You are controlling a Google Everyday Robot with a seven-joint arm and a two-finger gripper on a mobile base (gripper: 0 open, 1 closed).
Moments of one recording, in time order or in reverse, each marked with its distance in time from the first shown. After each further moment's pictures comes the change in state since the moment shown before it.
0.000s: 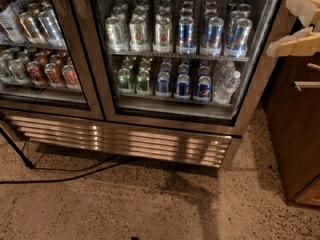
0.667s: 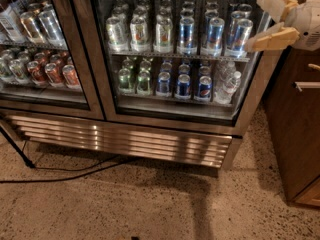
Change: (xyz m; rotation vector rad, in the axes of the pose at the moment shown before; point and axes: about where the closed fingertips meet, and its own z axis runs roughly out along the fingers) arm 0.003 0.000 0.049 -0.115 -0.032 -0.001
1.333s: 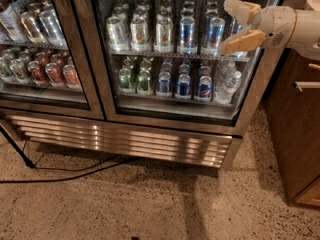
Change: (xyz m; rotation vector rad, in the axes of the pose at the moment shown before) arm 0.017 0.008 0.068 -0.140 -0.031 0.038
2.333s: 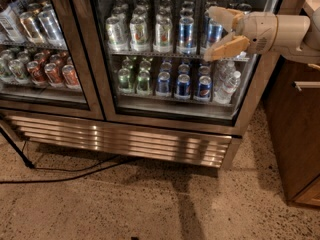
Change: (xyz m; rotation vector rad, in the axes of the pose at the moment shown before) arm 0.012 0.014 0.032 -0.058 0.008 0.017
